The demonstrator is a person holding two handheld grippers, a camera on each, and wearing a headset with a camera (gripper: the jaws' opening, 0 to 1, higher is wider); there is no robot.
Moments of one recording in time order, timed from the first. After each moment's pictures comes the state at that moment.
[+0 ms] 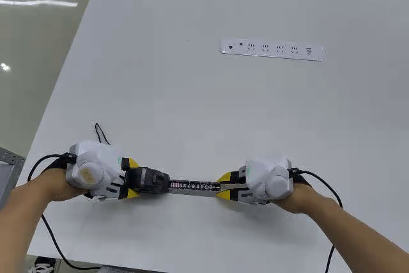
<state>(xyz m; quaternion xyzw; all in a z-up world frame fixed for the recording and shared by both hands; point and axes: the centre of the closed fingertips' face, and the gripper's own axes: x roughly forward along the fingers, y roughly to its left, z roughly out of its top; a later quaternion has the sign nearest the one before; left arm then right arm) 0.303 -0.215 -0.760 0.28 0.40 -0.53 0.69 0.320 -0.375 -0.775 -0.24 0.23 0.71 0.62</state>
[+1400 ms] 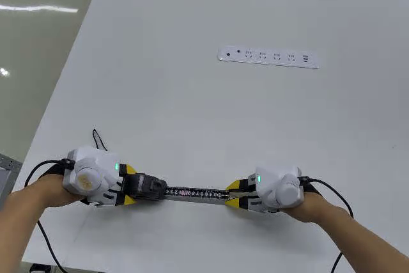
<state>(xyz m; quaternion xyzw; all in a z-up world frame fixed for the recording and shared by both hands) 0.302 -0.216 -0.760 0.29 0.40 -0.53 0.69 0.323 -0.401 -0.776 -0.24 0.24 0.71 0.62</state>
